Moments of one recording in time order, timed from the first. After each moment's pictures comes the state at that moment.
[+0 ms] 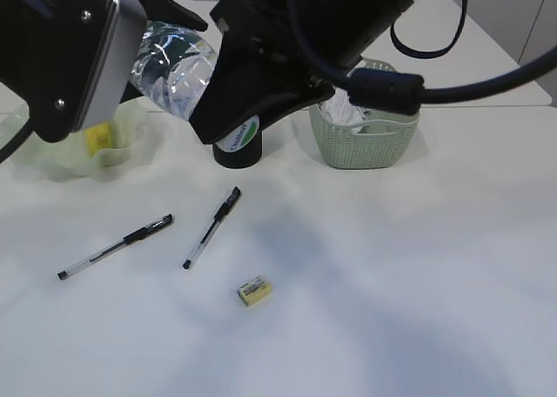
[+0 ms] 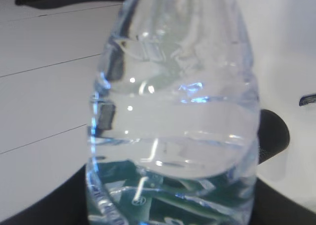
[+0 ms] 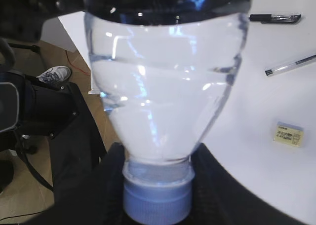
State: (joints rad) left arm -0.49 1.34 -1.04 -0.83 0.36 2.64; right arm 0.55 1.71 -1.64 0.69 1.23 -0.40
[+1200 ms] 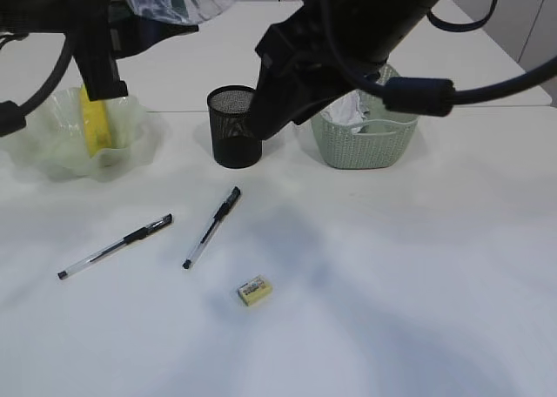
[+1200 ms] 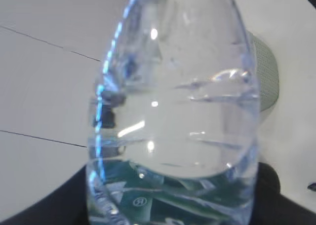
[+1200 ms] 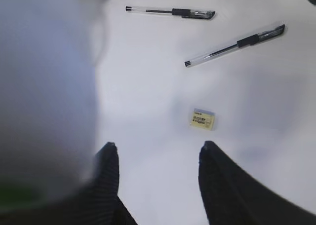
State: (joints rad) left arm -0.49 1.35 -1.02 -1.49 0.21 2.64; right arm 0.54 1.70 -1.65 0.43 1.21 -0.37
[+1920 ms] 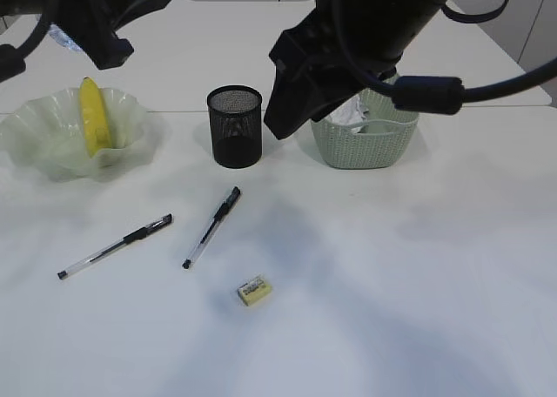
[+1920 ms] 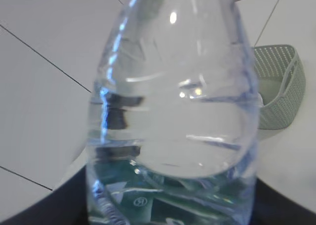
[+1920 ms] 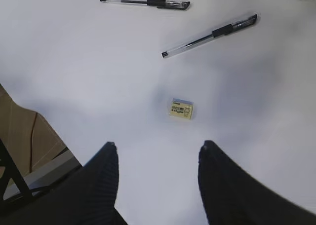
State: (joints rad) left arm -0.49 1.34 -1.02 -1.80 0.05 2.51; right arm 0.54 1.69 -1.66 0.34 1.21 -0.32
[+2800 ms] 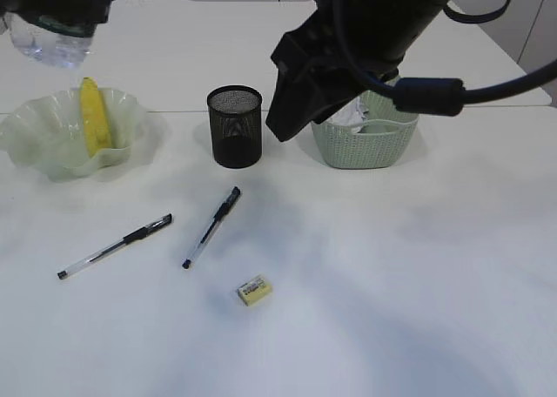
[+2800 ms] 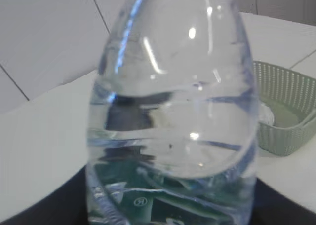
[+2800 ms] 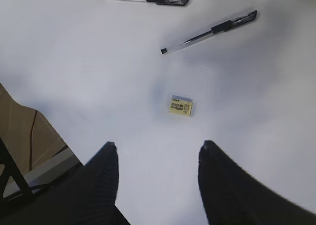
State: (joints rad) left arm -0.43 1.34 -1.02 -1.82 -0.06 2.07; right arm 0.54 1.69 -1.66 0.33 1.22 -0.32
